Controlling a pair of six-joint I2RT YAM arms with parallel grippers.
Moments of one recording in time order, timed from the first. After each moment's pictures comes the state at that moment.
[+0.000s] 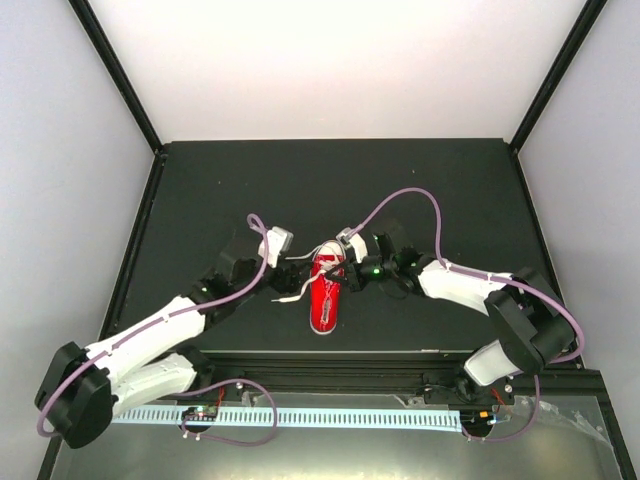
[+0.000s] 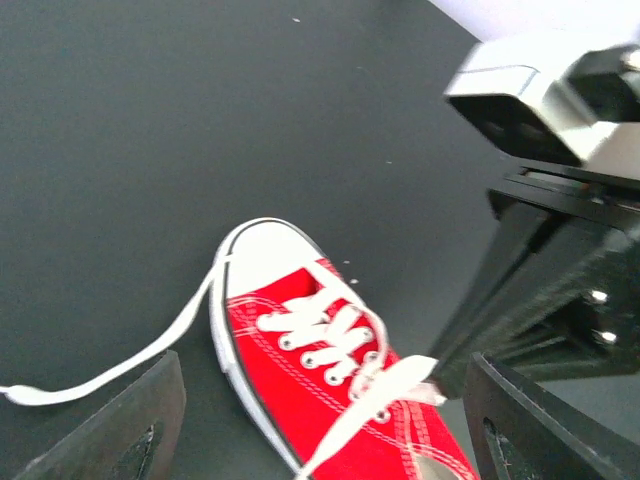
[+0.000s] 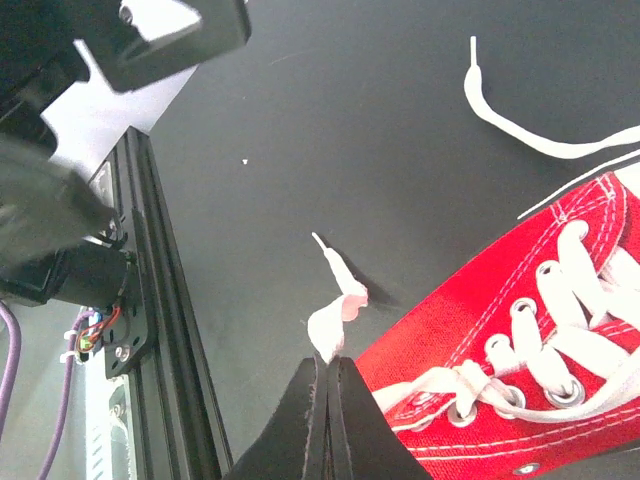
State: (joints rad) left arm -0.66 0.99 0.51 0.03 0.15 -0.26; right arm 0.66 1.50 0.71 0.12 -0.71 0.28
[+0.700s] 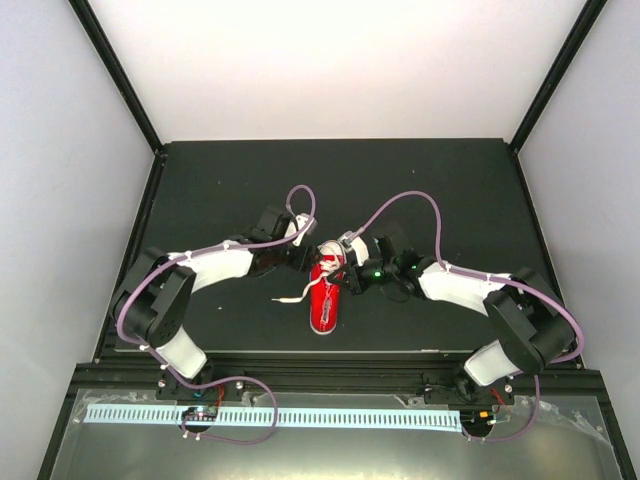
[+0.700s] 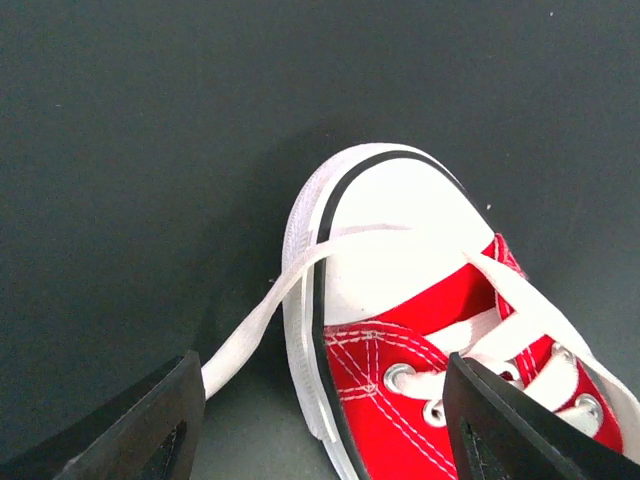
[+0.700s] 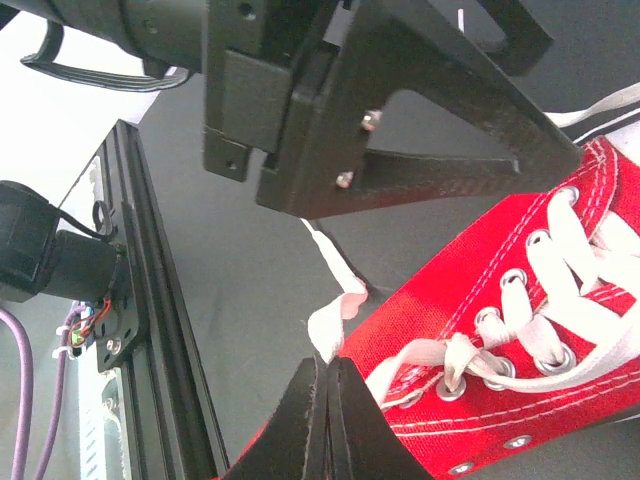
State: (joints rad) left arm -0.53 1.61 0.83 -0.07 0.26 -0.15; right arm 0.66 1.50 0.69 0.12 -0.70 0.29
